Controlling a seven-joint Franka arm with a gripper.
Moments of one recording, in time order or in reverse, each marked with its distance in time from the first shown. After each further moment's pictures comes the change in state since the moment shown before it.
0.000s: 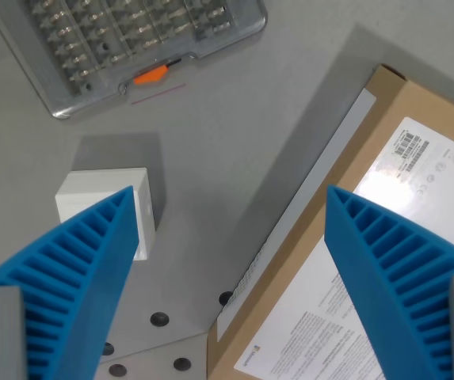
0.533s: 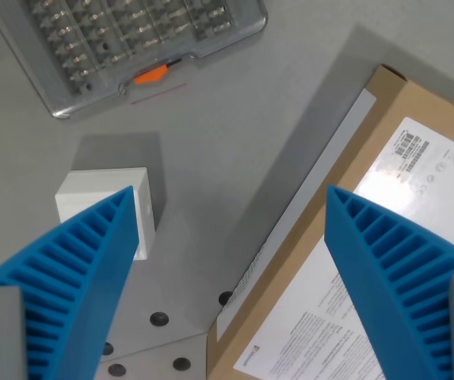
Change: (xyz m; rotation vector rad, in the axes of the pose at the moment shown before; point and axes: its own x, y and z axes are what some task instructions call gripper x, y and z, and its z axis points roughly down) arm 0.000 0.000 0.000 0.000 0.000 -0.003
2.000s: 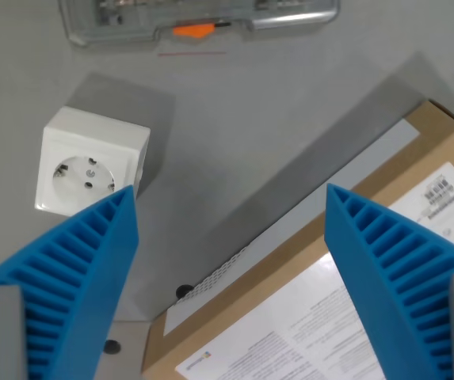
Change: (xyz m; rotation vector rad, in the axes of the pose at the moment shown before) arm -0.022 -0.022 0.035 -0.004 -0.015 -0.359
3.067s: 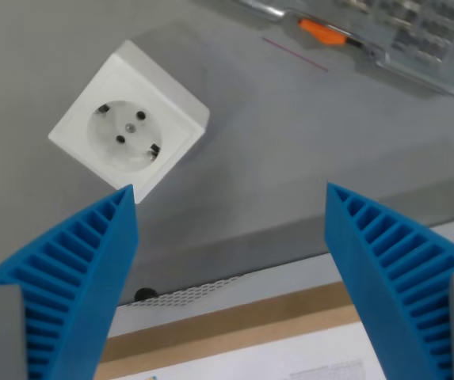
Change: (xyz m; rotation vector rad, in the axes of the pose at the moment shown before) arm -0.021 -0.042 0.045 -0.007 0.029 -0.478
